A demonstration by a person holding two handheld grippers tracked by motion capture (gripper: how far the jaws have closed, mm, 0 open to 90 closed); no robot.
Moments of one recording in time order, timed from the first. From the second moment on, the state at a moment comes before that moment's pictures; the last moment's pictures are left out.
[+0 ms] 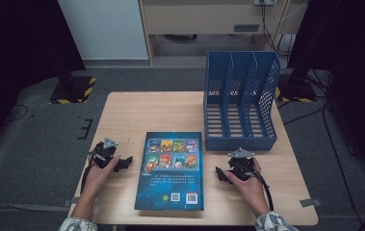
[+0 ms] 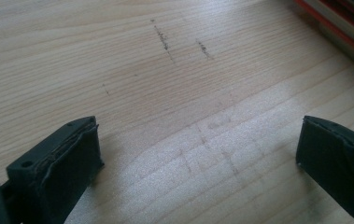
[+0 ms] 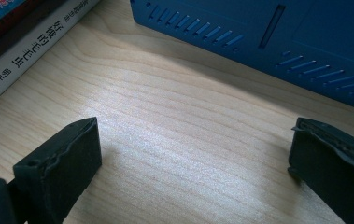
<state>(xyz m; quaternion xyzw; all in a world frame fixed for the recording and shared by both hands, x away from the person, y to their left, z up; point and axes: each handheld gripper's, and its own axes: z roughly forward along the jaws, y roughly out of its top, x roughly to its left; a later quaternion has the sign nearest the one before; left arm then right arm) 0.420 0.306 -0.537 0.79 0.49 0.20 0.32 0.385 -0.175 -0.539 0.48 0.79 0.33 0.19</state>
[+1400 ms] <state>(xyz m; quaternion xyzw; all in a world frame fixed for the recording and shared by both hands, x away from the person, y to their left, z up) 0.376 0.255 -0.494 0.79 0.42 0.17 0.41 0.345 -0.124 -0.484 0.37 0.82 0.40 0.16</state>
